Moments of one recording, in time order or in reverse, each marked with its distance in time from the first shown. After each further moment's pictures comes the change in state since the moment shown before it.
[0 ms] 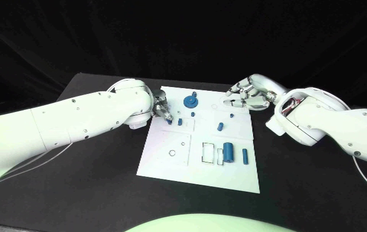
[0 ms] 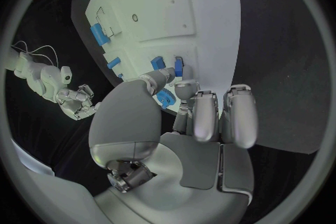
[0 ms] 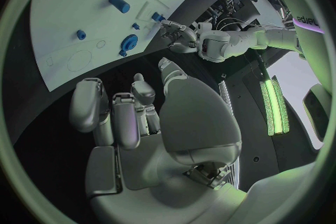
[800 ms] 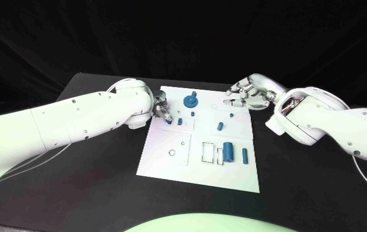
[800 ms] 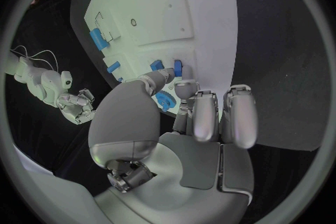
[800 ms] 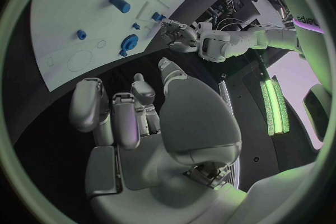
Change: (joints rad) left arm -0.001 0.000 0.001 0.004 -0.020 0.029 0.000; left_hand -0.016 -0.016 0.014 -0.014 -0.001 0.000 0.000 0.005 0.007 0.000 0.000 -0.004 -0.013 0.000 0.000 0.000 0.000 0.000 0.000 0.000 0.004 0.000; right arm 0.000 0.001 0.000 -0.001 0.000 0.001 0.000; right_hand 0.000 0.000 0.000 0.000 0.000 0.000 0.000 0.000 0.001 0.000 0.000 0.000 0.001 0.000 0.000 0.000 0.000 0.000 0.000 0.000 -0.003 0.000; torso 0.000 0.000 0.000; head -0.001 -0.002
